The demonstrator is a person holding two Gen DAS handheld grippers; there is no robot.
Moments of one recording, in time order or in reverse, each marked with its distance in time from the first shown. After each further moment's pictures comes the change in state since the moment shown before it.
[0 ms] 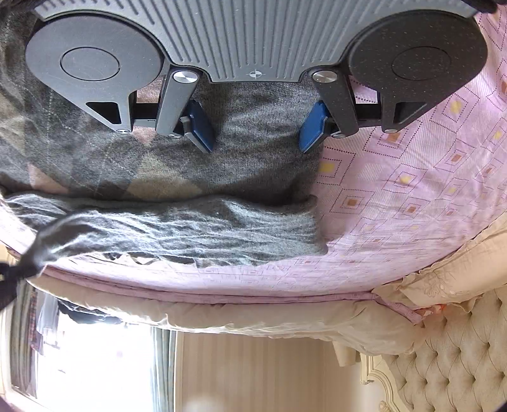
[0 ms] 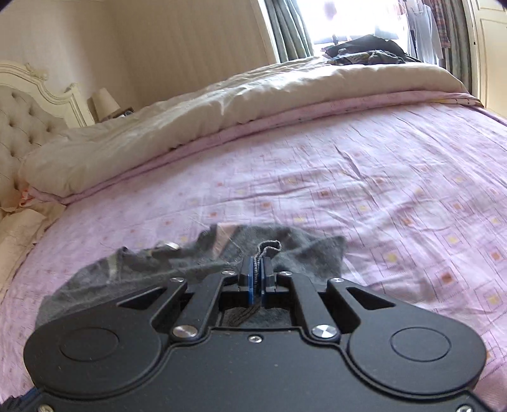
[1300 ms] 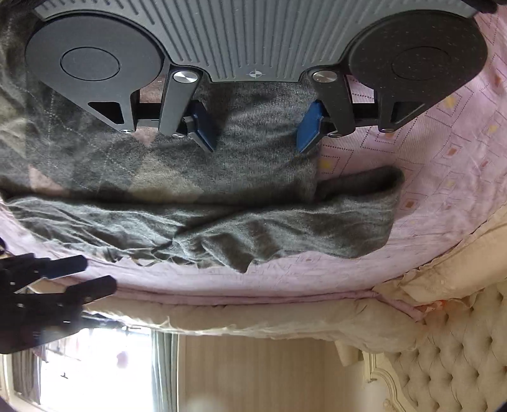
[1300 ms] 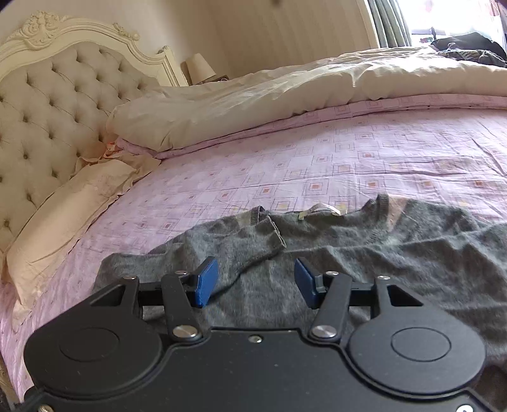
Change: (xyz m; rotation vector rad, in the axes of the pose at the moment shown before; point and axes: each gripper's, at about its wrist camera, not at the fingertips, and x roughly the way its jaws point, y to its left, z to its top) left arm -0.003 0.002 0.000 0.022 -0.001 0.005; right arm 0.025 0.124 -0.021 -0.165 0.073 0.322
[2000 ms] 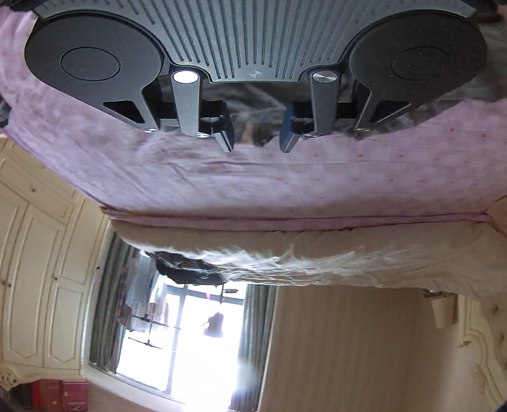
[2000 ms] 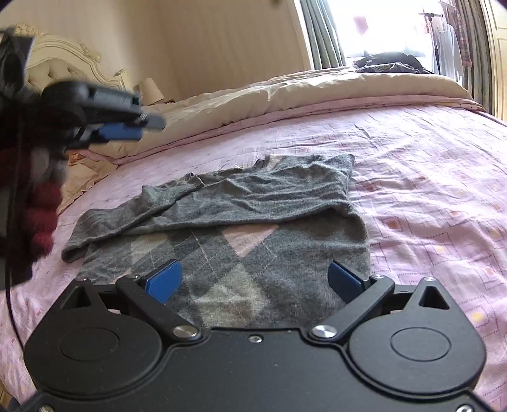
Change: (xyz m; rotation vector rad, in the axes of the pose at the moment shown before) left arm -0.011 -0.108 0.147 0.061 -0.098 -0.325; right arm -0.162 -0.024 -0.127 0.044 -0.122 -0.223
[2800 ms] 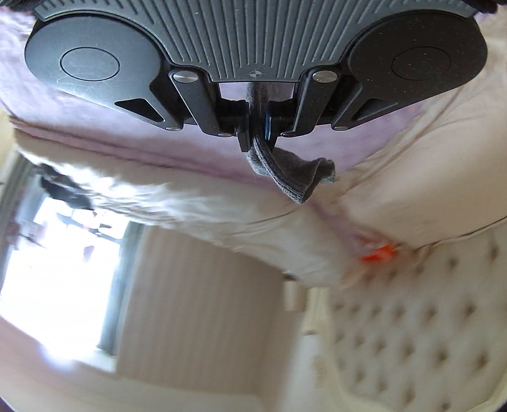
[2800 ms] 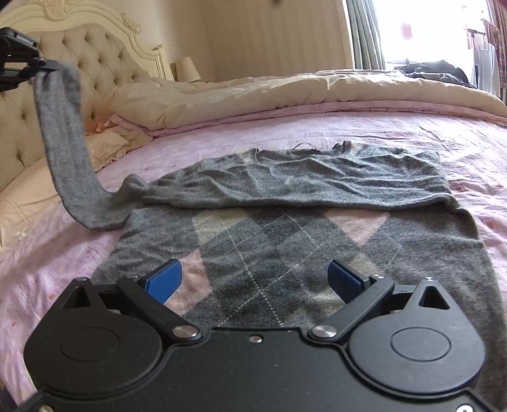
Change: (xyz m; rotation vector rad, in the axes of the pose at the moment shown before) left arm -0.153 0.240 0.069 -0.256 -0.133 0.300; right arm 0.039 0.092 -0.025 -0.102 0.024 0.065
